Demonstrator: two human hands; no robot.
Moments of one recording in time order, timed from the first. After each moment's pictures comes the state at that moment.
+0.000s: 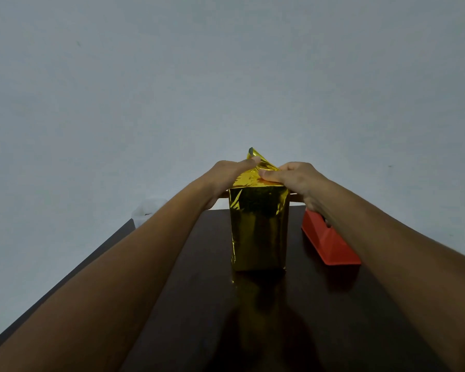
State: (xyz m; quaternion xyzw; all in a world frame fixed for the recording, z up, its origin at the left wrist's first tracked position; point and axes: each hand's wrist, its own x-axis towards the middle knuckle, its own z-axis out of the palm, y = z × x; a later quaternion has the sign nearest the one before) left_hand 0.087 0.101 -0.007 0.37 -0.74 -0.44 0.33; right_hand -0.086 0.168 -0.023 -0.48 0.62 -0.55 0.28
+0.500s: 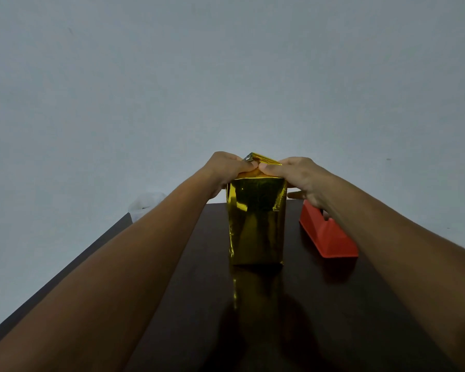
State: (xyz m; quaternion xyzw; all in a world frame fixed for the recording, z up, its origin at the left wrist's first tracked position) left_hand 0.074 0.102 -0.004 0.41 -0.74 -0.39 0.36; right_hand -0.092 0.178 -0.026 -0.49 0.63 -0.53 0.31
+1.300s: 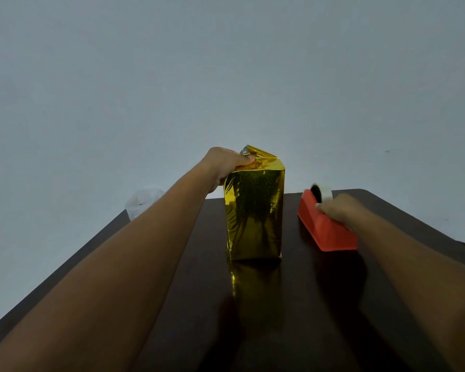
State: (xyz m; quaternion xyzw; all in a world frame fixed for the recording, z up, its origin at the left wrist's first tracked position) left_hand 0.072 0.104 -0.003 0.44 -0.70 -0.43 0.36; right_hand -0.184 0.179 -0.110 -0.33 0.87 -0.33 0.14
